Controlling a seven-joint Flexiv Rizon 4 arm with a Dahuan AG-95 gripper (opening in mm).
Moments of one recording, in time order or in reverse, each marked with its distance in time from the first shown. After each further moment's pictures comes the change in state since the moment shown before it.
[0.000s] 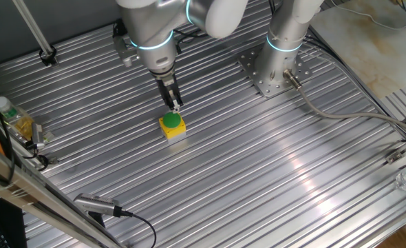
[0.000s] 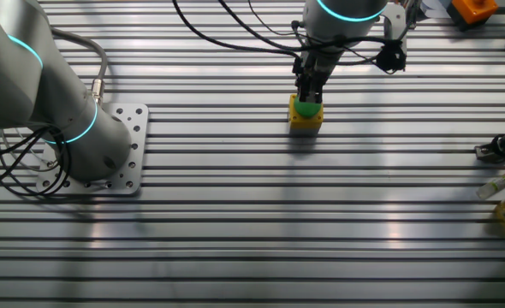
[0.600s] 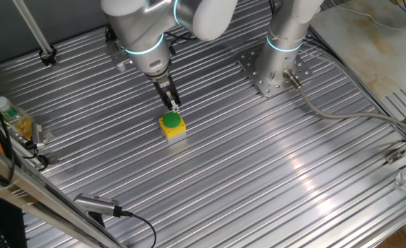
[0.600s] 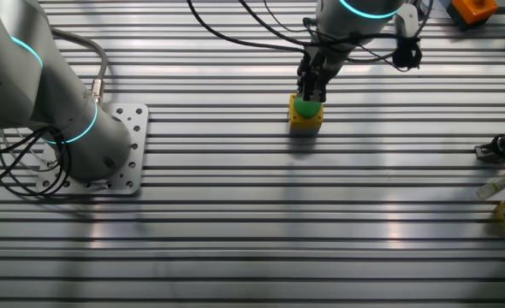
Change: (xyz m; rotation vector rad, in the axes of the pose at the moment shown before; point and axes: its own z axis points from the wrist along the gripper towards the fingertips) arm 0.002 -0.001 -0.004 0.018 0.023 -0.041
